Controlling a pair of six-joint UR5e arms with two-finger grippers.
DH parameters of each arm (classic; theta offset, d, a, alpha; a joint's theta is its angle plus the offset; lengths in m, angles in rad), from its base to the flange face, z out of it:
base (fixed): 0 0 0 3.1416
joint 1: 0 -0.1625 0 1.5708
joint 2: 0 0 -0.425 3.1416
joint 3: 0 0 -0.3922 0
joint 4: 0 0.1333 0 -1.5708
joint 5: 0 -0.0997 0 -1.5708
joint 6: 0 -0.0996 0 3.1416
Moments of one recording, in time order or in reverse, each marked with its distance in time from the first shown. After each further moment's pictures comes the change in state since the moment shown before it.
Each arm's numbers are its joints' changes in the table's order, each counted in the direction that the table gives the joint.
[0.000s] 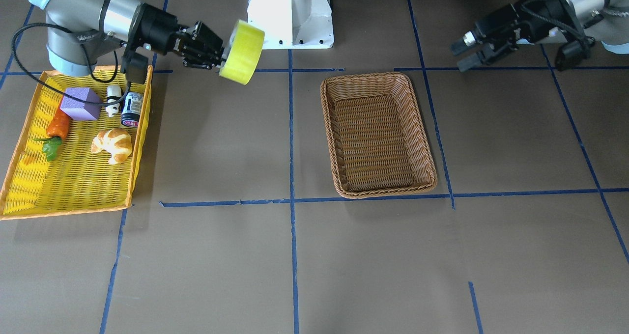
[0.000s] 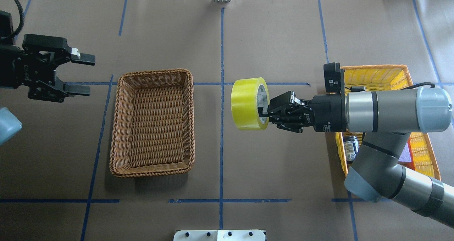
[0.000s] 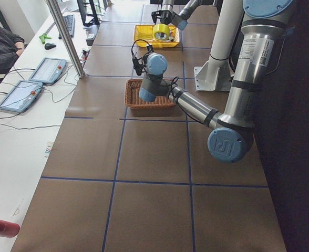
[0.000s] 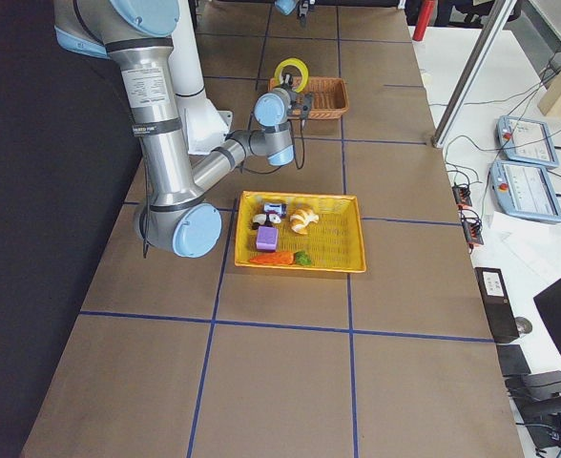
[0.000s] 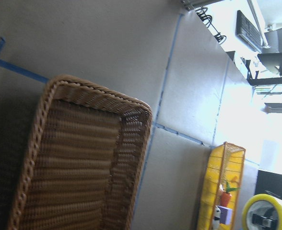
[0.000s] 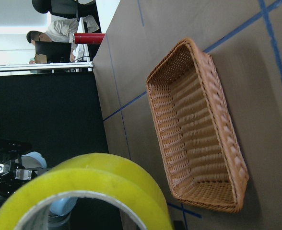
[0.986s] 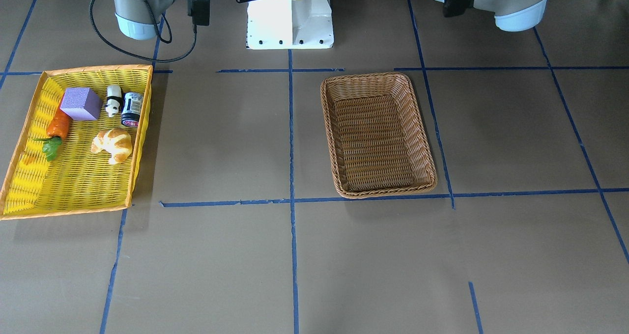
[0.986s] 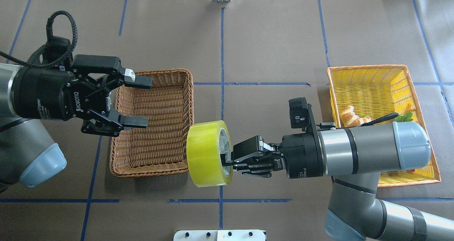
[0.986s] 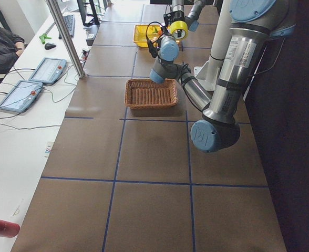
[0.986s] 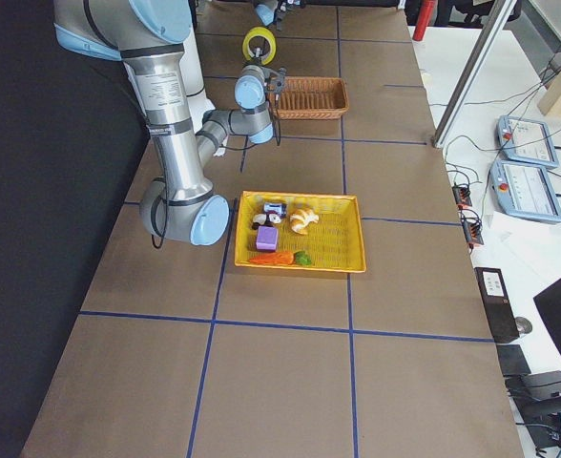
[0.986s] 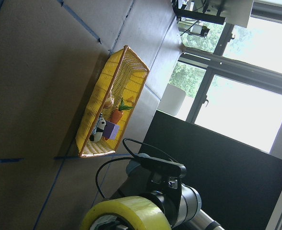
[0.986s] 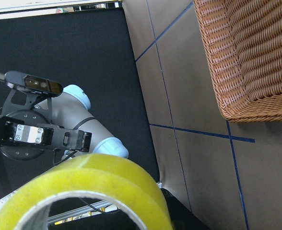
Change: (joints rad) left arm -0.213 0.122 -0.077 -0.006 -0.161 0.158; right arm 0.171 -0.080 0.068 0.021 0.033 -0.014
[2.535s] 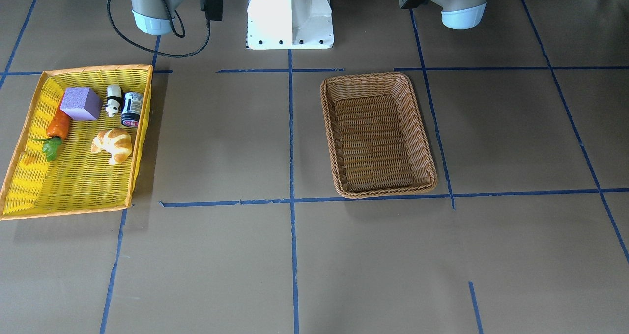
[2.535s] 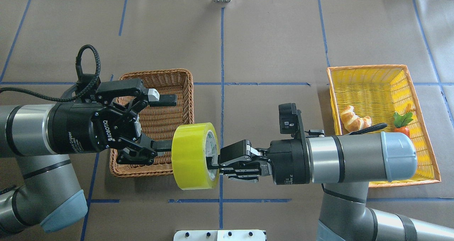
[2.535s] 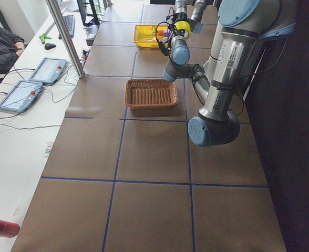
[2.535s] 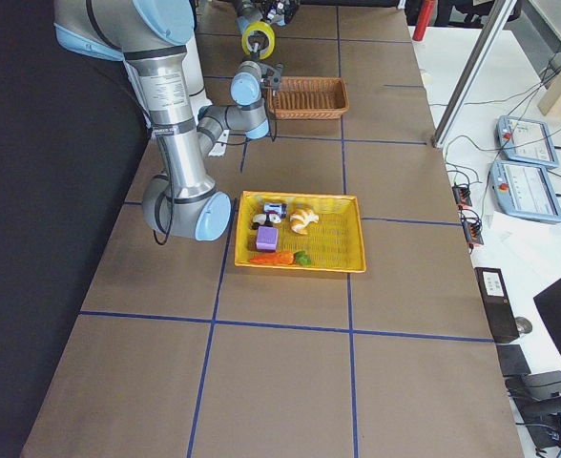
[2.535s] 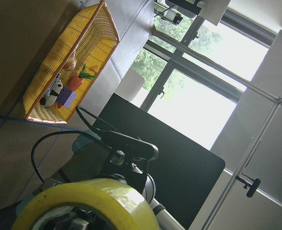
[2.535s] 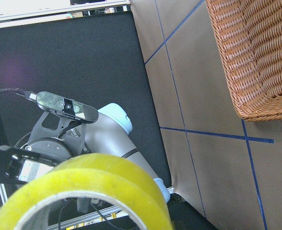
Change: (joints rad) left arm -0.201 0.007 0.002 -0.118 -0.270 0.090; right arm 0.052 -0.035 -0.011 -0.002 0.084 0.001
